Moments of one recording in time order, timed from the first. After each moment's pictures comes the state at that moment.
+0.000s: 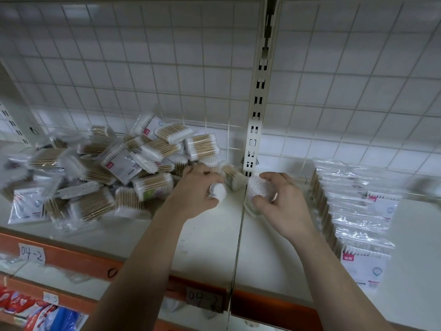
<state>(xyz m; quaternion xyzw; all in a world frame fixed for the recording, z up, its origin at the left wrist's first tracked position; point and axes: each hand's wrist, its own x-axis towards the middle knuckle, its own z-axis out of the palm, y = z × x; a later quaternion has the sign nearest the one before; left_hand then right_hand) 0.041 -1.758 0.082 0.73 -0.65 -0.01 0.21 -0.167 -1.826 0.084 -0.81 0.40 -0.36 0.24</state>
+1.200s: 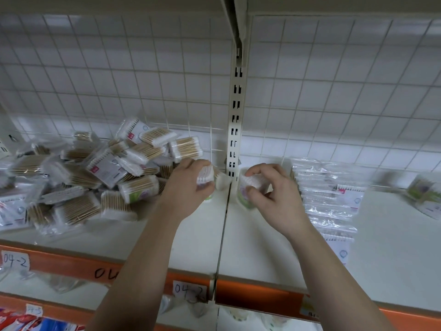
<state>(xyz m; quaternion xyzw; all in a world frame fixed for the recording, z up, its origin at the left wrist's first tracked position) 0.005 -1.747 0.107 0.71 -0.60 0.01 0.36 -0.196 -1.801 0.117 -0.79 0.33 -0.42 0.29</state>
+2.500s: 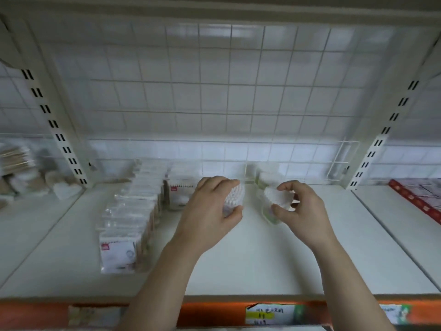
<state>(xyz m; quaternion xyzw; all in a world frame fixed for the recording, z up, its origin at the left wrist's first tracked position) -0.390 -1.858 0.119 0.61 -0.71 0.01 0.34 -0.595 -1.929 0.098 -0.71 0.51 -0.40 0.26</state>
